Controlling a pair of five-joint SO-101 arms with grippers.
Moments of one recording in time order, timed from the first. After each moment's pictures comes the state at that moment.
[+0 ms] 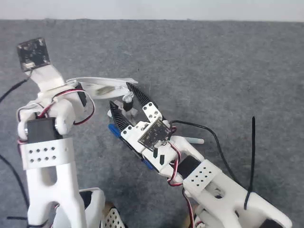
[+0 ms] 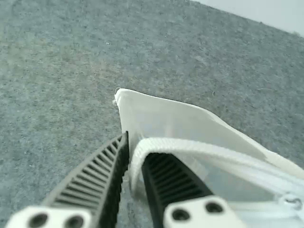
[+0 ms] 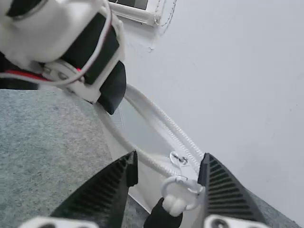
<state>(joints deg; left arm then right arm) -14.7 -40.7 30.1 67.3 15.4 -48.3 -40.3 70.0 -22.4 13.9</state>
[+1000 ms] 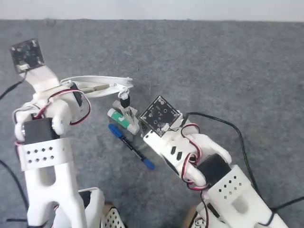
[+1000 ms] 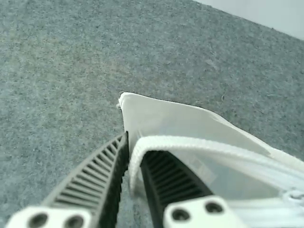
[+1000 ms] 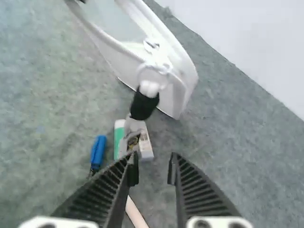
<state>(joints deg) -17.0 -40.7 31.0 66.6 15.4 -41.8 -57.3 52.7 43.7 15.3</state>
